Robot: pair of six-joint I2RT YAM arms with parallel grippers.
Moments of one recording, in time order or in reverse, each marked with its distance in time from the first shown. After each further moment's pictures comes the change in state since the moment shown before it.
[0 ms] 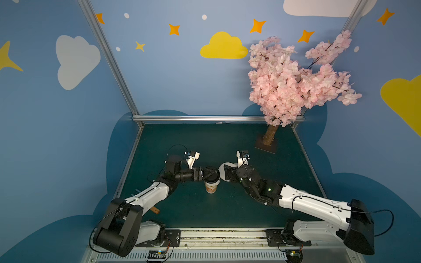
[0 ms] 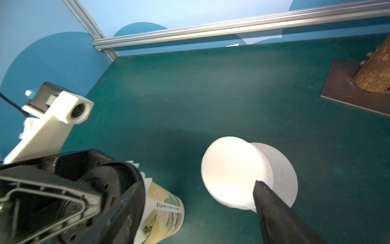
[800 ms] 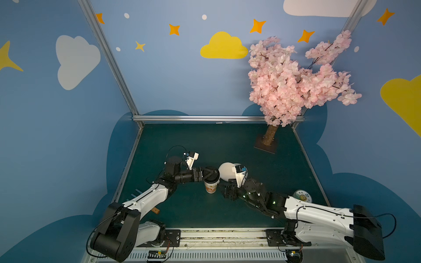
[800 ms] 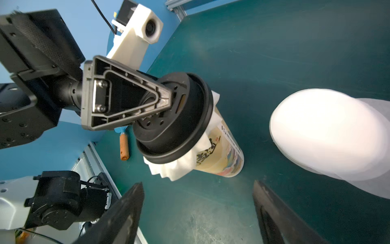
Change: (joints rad) left arm -0.007 -0.035 -0.016 -0.013 -0.047 -0.019; right arm 0.006 -0.101 -0.275 0.284 -0.407 0.027
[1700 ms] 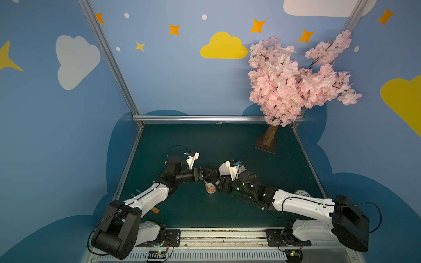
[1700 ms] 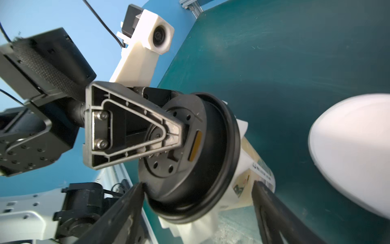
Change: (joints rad) left arm -0.002 0.020 0.006 0.013 0.006 0.001; right arm -0.087 0.166 0.029 0.195 -0.171 0.074
